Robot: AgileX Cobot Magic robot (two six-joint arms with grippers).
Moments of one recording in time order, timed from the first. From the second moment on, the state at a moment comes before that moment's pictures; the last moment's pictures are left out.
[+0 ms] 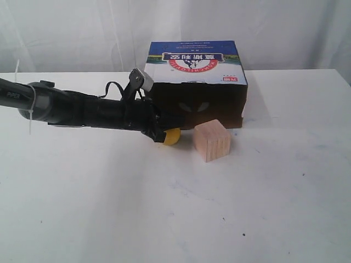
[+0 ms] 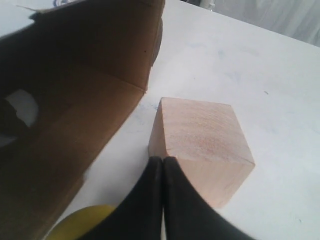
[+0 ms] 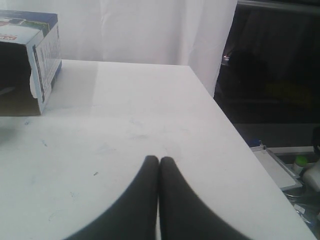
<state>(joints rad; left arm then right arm) -0.38 2.22 -1.40 -1.77 0.90 2.11 -0.17 0.01 0.00 0.00 0.25 -0.07</state>
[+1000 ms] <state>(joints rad) -0.28 2.10 -1.23 -1.48 1.09 2.03 -0.17 0.01 0.00 0.00 0.25 -0.07</state>
